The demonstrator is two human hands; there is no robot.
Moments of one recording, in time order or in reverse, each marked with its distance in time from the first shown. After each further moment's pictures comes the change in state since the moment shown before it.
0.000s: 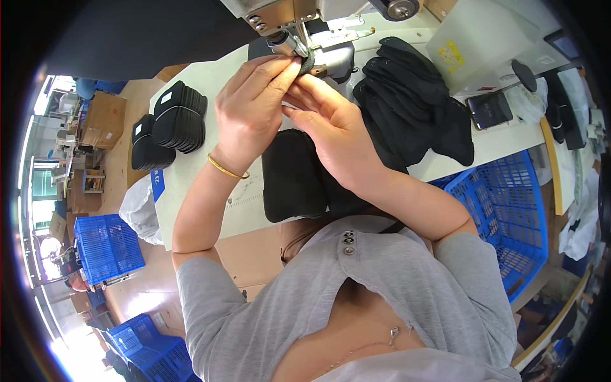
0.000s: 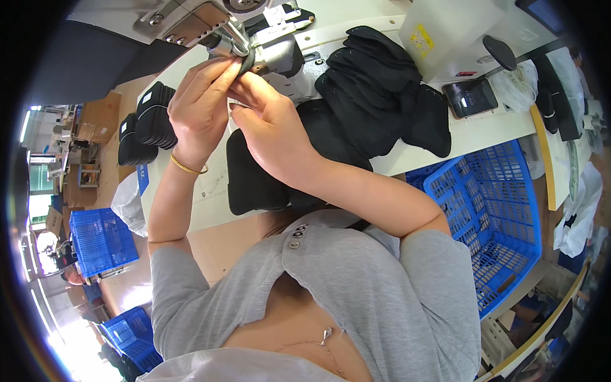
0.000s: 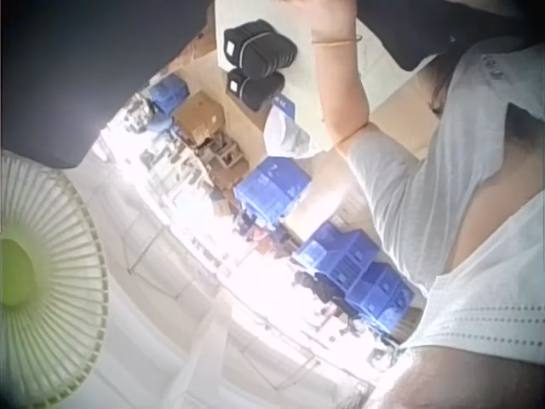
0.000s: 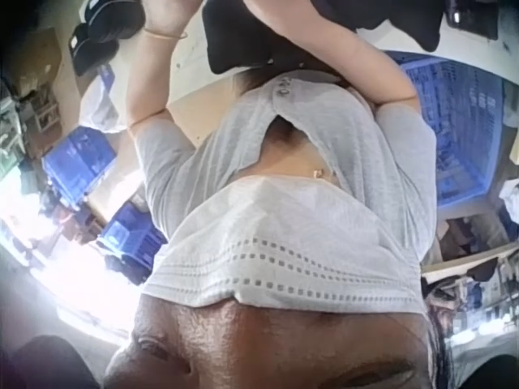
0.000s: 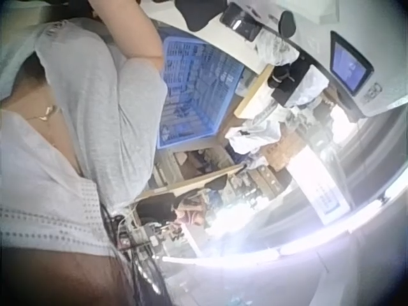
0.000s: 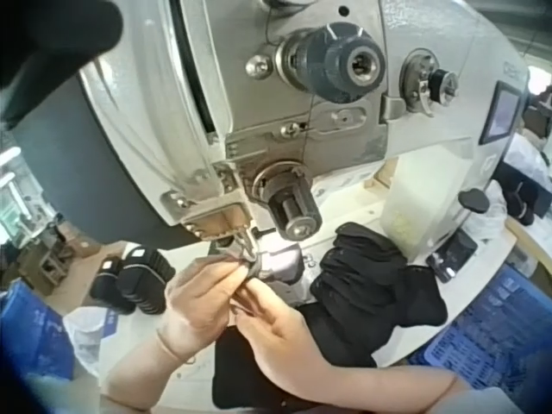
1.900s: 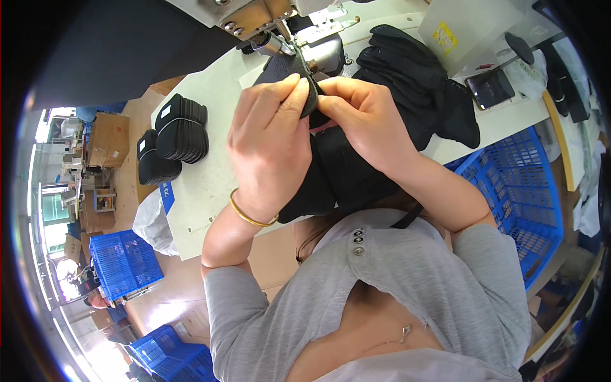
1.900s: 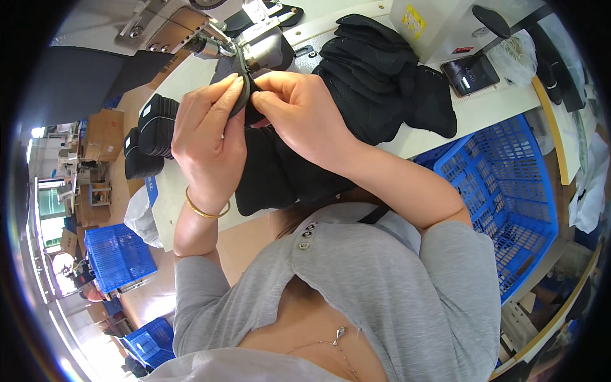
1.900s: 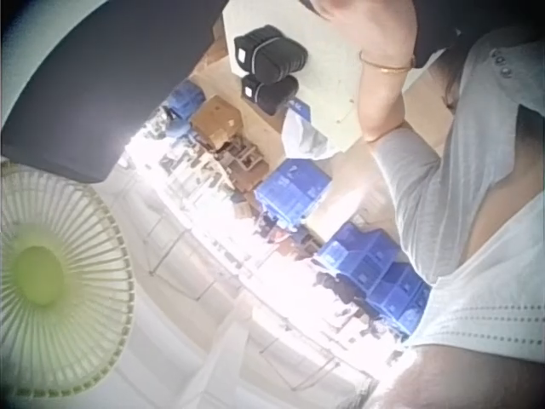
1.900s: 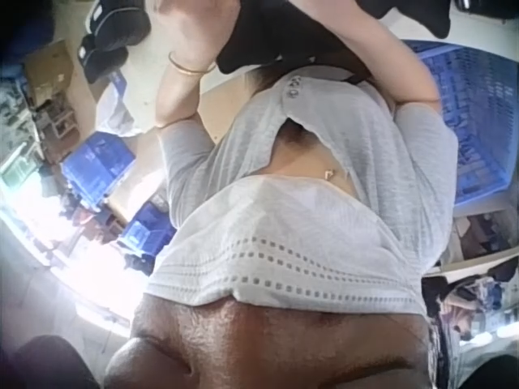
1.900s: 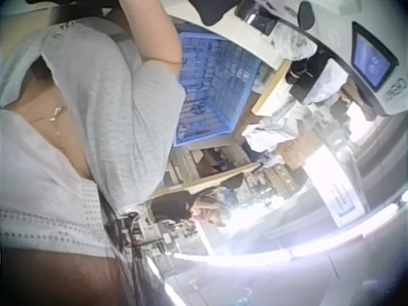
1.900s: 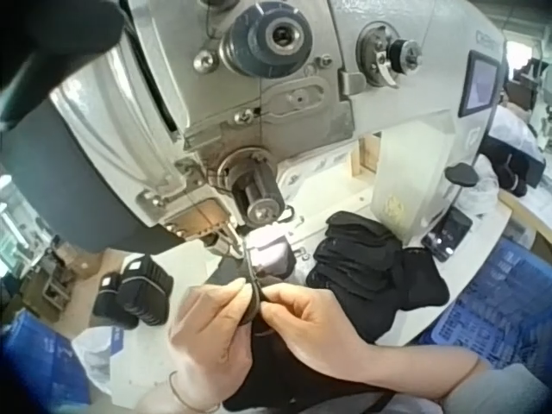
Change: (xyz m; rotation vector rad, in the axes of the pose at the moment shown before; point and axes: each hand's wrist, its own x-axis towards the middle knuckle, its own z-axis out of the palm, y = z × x) left_hand 0.006 0.057 -0.013 -0.044 -0.073 -0.217; right_hand -0.006 -0.018 -0.030 -0.330 0.120 -0.003
